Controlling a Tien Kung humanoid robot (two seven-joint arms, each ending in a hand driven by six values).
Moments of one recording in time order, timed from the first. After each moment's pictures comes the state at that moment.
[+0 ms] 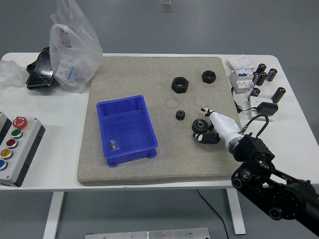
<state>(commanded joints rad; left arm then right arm) 0.05 0.13 -1.52 -0.18 1.28 0.16 0.09 0.36 -0.27 0.79 1.32 -1.91 -0.17 -0.48</state>
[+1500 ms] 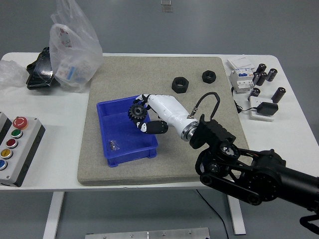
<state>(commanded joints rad) 0.05 0.12 -1.52 -0.18 1.29 0.17 0.10 0.70 -0.22 0.41 1.42 -1.78 -0.28 -0.38</state>
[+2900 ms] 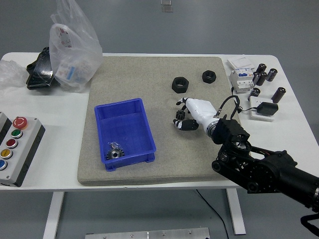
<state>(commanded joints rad) 0.04 0.11 -1.51 -0.18 1.29 0.16 0.10 0.66 -0.20 0.47 1.07 -1.78 -0.27 -0.38</state>
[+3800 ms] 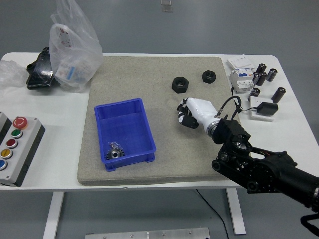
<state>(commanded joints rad) 0.04 0.11 -1.50 -0.18 1.28 0.16 0.10 0.67 -0.21 0.48 1.09 -1.74 -0.31 -0.36</state>
